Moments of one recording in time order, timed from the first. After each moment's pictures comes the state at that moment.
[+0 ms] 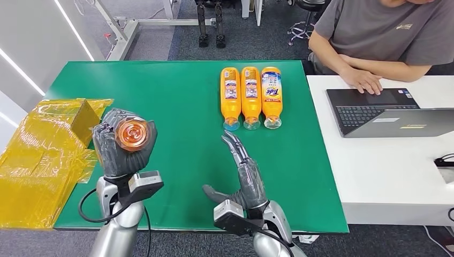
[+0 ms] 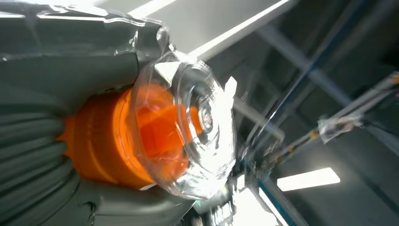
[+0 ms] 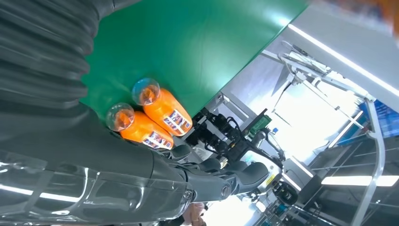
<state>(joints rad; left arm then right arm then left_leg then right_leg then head) -0.22 -0.21 -0.21 -1.52 -0.88 0.70 -0.70 -0.19 0.11 0.69 -1.35 0.54 -0.49 -0.43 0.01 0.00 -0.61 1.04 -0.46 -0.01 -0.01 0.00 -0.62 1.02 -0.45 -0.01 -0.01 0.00</state>
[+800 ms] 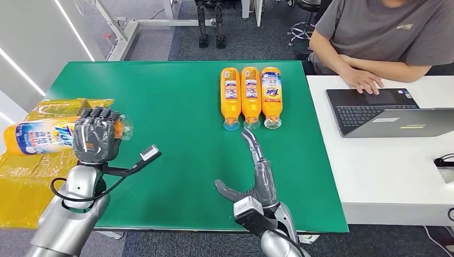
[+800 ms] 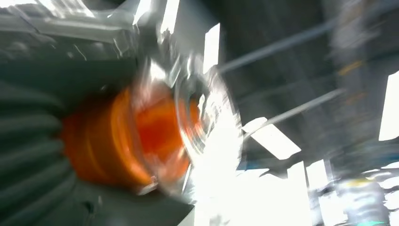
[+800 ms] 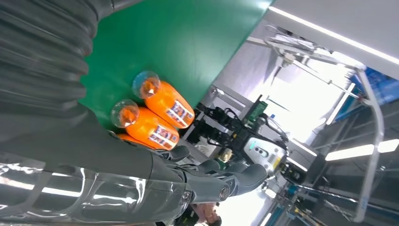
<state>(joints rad) -0.41 0.26 -0.44 -1.26 -1.57 0.70 0.07 -0.18 0.08 0.67 -1.38 0.37 -0.54 -0.52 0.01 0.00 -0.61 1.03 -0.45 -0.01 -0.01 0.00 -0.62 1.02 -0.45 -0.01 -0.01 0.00</state>
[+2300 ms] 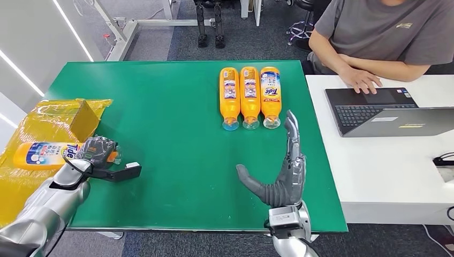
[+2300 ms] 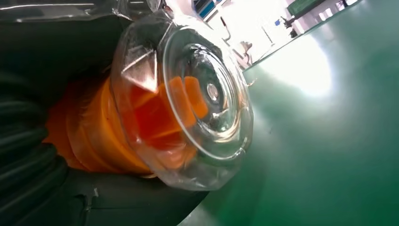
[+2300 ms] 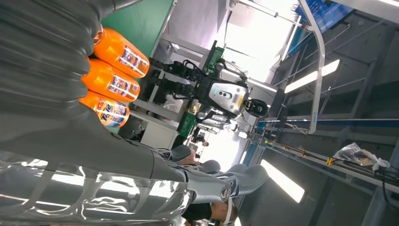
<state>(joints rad) -0.72 0.29 -0.49 -0.39 -1.36 0.43 -0.32 -0.13 0.09 0.60 -1.60 0.28 -0.61 -0.63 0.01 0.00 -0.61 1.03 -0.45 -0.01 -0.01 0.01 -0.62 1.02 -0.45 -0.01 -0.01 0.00</state>
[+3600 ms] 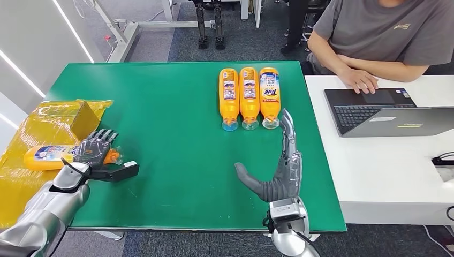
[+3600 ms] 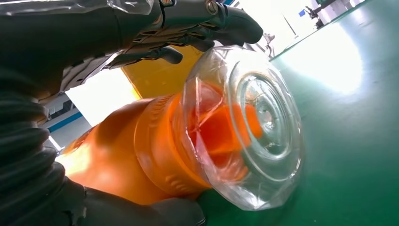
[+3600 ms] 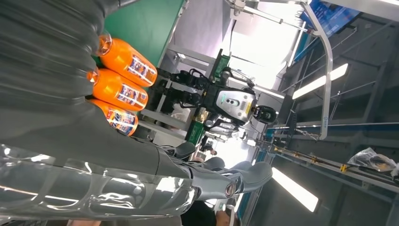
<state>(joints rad) -0.69 0.29 -0.43 -0.38 -1.42 0.42 -0.26 -0.15 0.09 0.59 -1.56 0.23 -0.57 -0.64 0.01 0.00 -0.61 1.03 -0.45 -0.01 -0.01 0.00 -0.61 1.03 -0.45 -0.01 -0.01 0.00</state>
